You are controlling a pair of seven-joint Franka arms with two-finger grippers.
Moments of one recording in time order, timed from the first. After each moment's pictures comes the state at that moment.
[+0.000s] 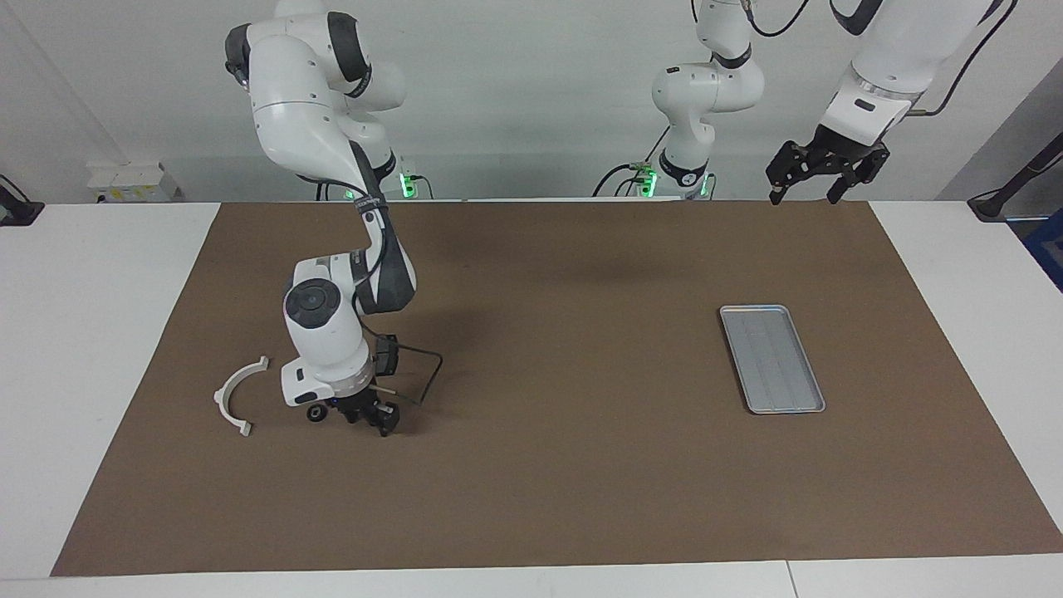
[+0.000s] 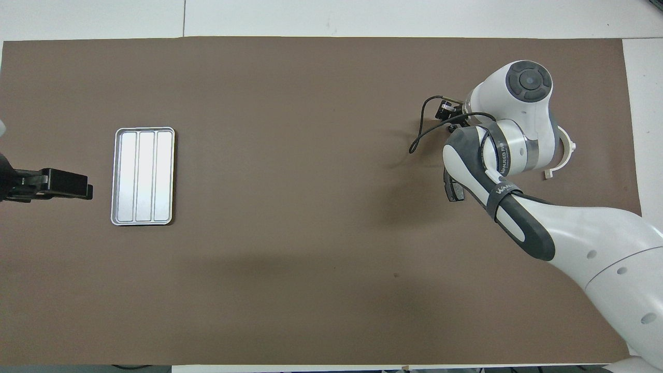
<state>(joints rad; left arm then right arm) 0.00 -0.15 -0.08 -1.71 -0.04 1.54 -0.05 0.04 0.59 0.10 -1.65 -0.13 2.32 0.64</state>
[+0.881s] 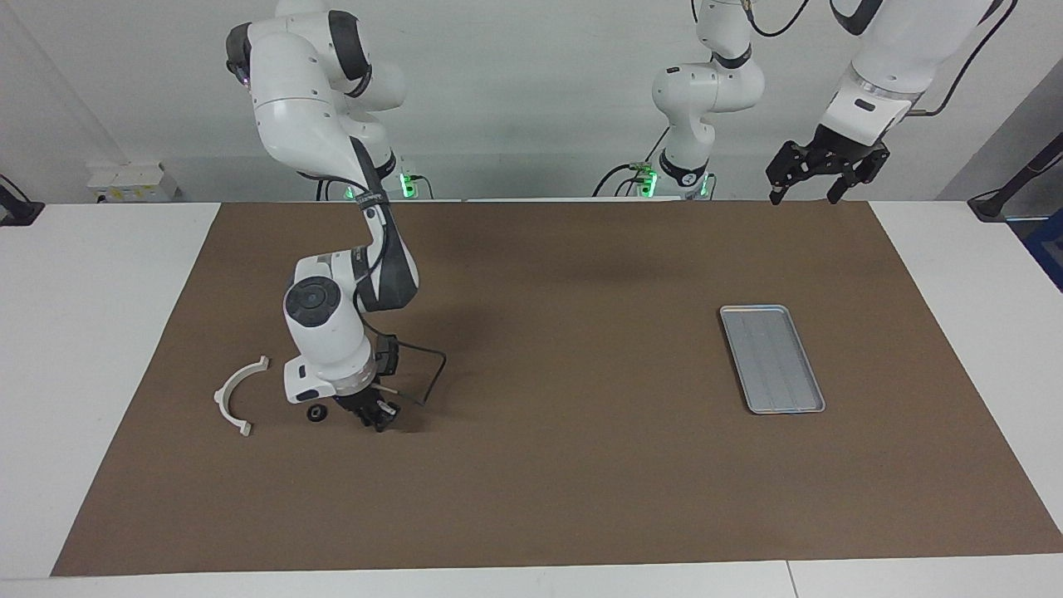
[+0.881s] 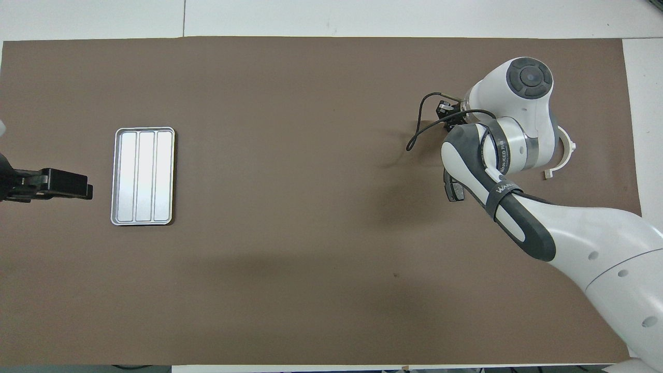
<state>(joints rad) 0.00 -0.15 -0.08 -1.71 -0.04 1.54 -0.05 0.05 0.58 0.11 -1.63 -0.10 2.30 0.67</state>
